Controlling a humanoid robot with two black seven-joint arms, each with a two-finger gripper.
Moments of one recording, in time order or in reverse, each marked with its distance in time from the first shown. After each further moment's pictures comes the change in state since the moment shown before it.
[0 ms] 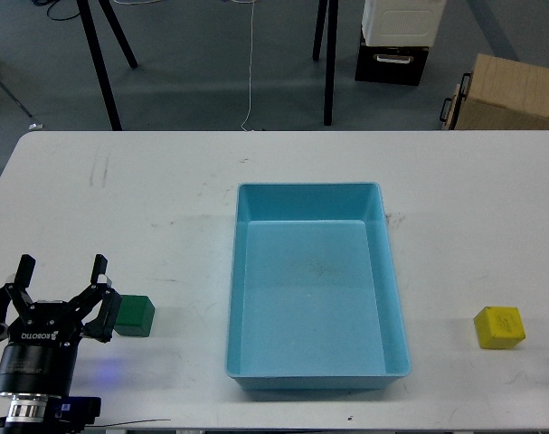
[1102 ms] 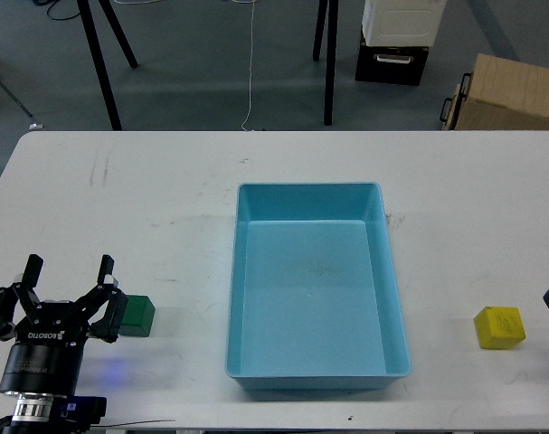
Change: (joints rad) left arm -0.015 0.002 0.018 0.009 -0.003 0.000 0.001; right arm 0.048 -0.062 0.043 0.014 -0.308 -0.033 -0.049
